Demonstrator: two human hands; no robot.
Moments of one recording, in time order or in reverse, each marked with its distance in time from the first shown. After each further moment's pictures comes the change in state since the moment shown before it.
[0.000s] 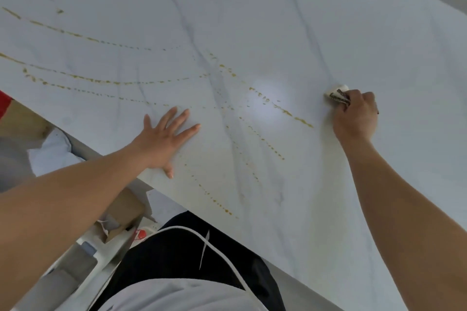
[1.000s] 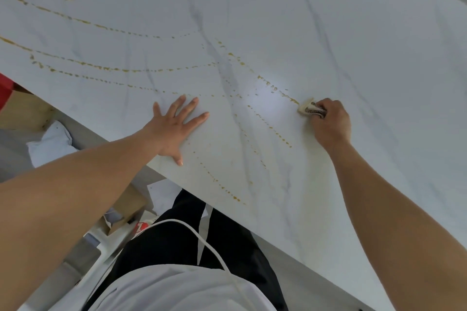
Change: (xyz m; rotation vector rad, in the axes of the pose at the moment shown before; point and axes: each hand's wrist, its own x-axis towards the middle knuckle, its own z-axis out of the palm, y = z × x) left_hand -0.007 -0.002 0.004 0.003 0.027 0.017; right_hand -0.061 -0.020 0.022 0.116 -0.223 -0.071
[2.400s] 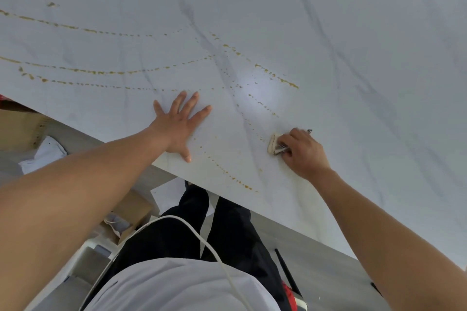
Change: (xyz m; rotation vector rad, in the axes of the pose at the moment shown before) left_hand 0.011 -0.005 0.011 -0.036 0.007 0.050; right_hand -0.116 0.010 0.055 -0.286 -0.119 -0.434
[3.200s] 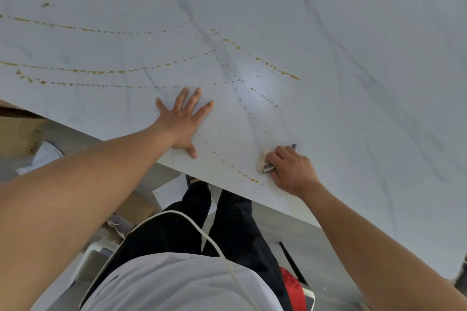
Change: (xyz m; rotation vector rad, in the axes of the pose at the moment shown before) left_hand 0.001 -0.001 0.004 -0.024 0.000 0.004; right_hand -0.046 -0.043 0.033 -0.097 -0.043 -0.151
